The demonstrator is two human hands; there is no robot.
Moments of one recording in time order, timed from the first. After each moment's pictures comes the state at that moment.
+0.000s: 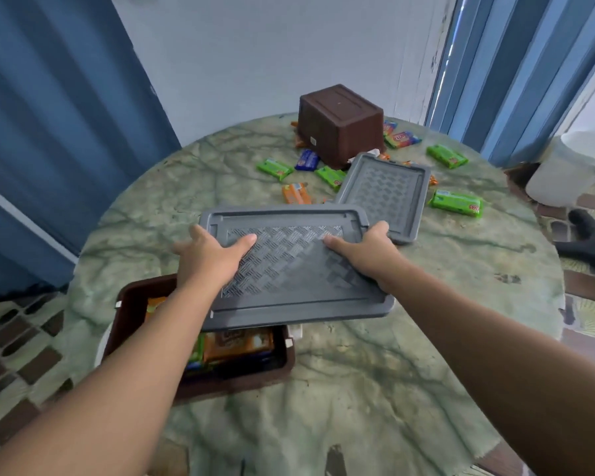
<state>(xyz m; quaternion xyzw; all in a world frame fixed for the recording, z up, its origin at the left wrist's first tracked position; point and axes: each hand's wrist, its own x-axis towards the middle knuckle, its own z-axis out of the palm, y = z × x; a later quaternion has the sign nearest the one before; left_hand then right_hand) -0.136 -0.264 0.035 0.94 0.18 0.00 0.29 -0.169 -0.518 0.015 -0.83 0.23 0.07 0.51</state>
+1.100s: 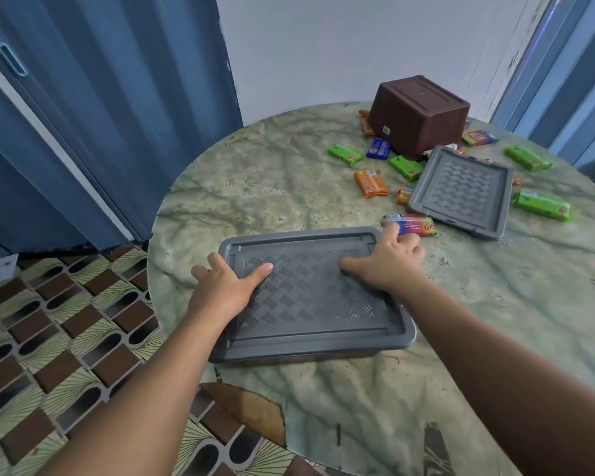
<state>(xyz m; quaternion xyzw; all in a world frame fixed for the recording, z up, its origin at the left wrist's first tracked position) -0.197 -0.098 -0.014 0.94 0.20 -0.08 0.27 -0.192 -0.356 0.006 -0.94 0.19 0.10 0.28</state>
